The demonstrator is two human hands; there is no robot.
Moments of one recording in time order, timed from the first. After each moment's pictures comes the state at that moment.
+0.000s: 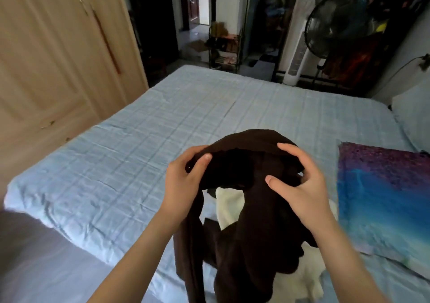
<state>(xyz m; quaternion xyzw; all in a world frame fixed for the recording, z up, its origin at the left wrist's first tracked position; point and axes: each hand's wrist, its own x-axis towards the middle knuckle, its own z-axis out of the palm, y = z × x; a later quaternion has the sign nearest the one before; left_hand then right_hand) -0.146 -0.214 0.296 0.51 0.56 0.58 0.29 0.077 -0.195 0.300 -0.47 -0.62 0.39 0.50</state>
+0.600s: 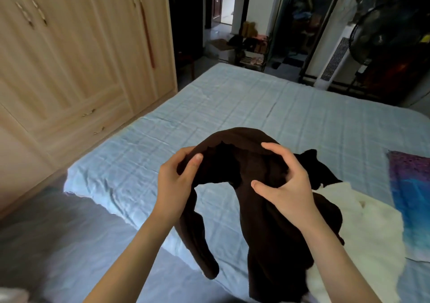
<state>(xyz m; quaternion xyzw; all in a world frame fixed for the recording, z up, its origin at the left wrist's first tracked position) -0.437 -0.304 0.279 0.47 0.58 0.61 0.27 -0.224 -0.264 0.289 -0.41 -0.68 0.42 0.45</state>
